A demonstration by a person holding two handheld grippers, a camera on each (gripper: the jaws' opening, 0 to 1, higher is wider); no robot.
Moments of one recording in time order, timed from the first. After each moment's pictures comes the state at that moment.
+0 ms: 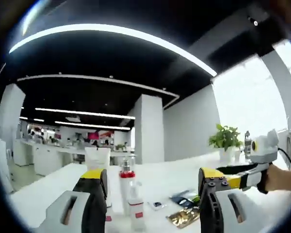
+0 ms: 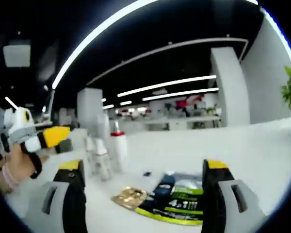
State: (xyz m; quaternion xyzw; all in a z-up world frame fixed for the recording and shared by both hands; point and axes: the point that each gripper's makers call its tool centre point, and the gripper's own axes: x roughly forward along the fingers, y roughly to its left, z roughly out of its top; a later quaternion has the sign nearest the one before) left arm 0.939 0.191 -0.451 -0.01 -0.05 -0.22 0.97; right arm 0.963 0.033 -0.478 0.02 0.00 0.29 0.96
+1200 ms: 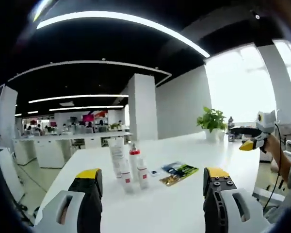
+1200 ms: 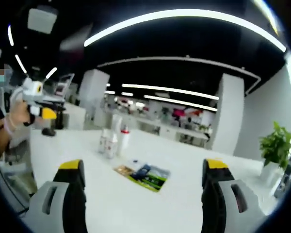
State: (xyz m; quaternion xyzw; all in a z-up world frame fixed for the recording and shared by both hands) left arm 0.793 0.271 -0.431 0.01 0.02 -0.25 0.97; right arm 0.800 -0.048 -0.419 -0.15 -0.04 0.24 0.96
